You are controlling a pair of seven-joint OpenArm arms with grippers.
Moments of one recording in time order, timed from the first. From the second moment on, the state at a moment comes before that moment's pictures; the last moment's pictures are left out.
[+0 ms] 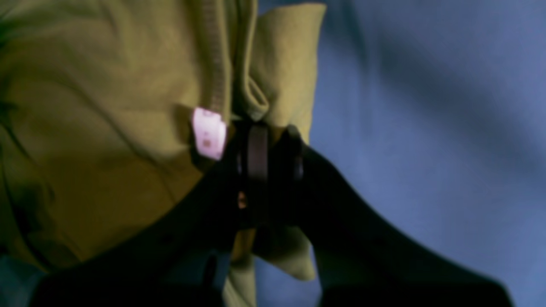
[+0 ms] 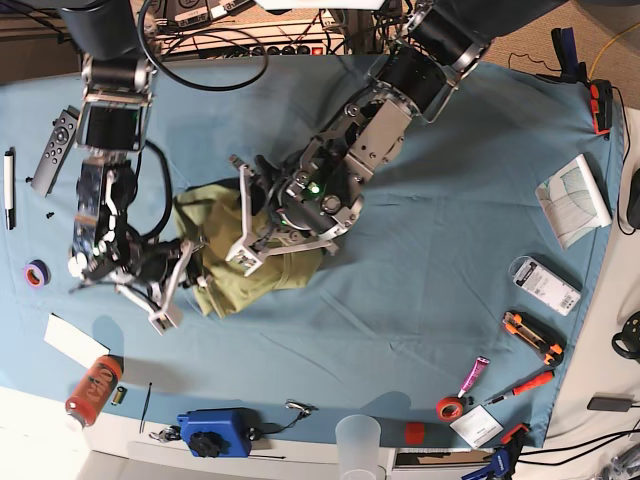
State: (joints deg) left arm -15.5 10.2 35.9 89.7 -9.8 -6.4 71.1; right arm 22.5 19.7 3.4 74.0 20.1 40.0 -62.6
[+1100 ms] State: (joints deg) left arm -15.6 10.2 35.9 91.3 -4.6 -5.5 72.4; right arm 34.3 17.6 -24.8 60.2 -6.8 40.3 -22.9
